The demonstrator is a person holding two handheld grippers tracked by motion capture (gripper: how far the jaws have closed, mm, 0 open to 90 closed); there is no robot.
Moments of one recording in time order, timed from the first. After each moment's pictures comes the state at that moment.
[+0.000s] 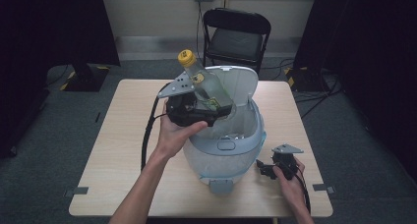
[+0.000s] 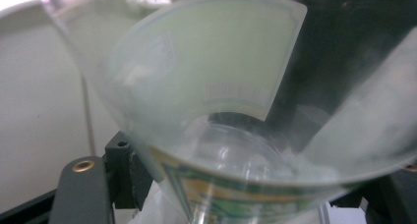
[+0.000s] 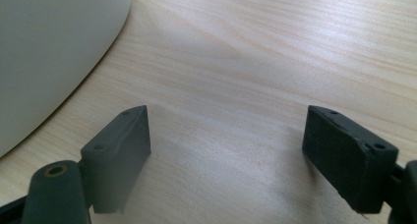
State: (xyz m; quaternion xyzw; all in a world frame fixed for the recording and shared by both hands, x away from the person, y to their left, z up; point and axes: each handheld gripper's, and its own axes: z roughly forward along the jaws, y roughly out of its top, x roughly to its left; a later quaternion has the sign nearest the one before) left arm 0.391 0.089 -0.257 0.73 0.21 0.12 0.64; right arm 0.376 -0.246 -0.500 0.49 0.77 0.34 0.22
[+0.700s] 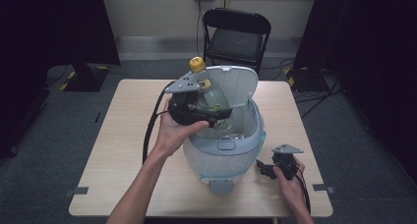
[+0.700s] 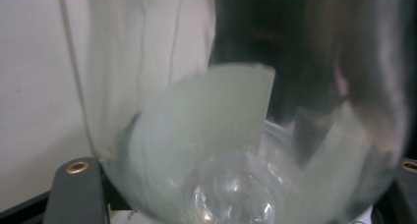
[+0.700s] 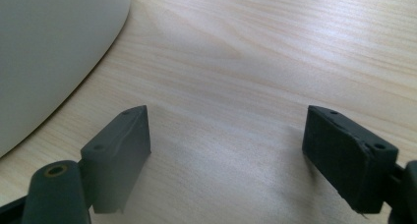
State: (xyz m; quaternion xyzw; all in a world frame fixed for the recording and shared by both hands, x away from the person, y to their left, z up) left arm 0.398 0.085 -0.258 0.77 0.21 0.10 0.59; right arm 0.376 -0.247 -0.500 0.49 0.77 0.34 0.22
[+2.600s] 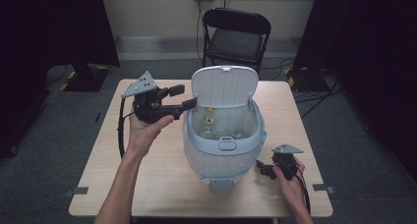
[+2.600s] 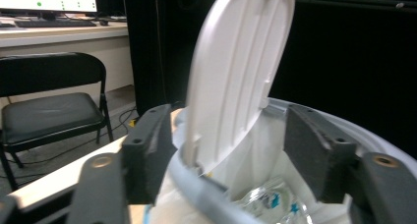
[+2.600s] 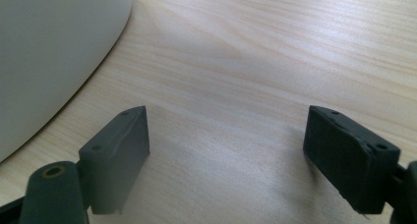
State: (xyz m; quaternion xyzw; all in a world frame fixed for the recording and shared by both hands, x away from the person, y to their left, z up) left arm 0.403 0.168 -0.273 0.72 0.25 0.16 0.63; right arm 0.376 -0.246 -0.500 0.49 0.77 0.34 0.22
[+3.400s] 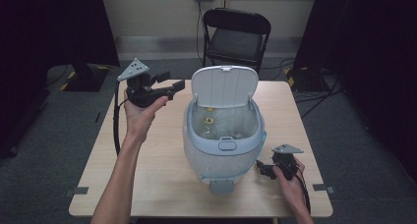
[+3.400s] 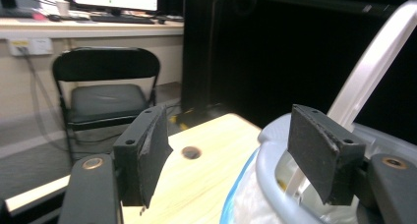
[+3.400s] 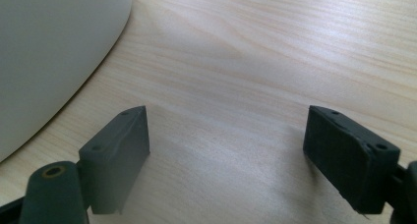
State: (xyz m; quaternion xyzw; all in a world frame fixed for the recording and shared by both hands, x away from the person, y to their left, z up) left arm 0.441 0.183 -0.268 0.68 0.34 0.20 0.62; right arm 0.376 -0.246 -0.500 0.49 0.77 0.34 0.22
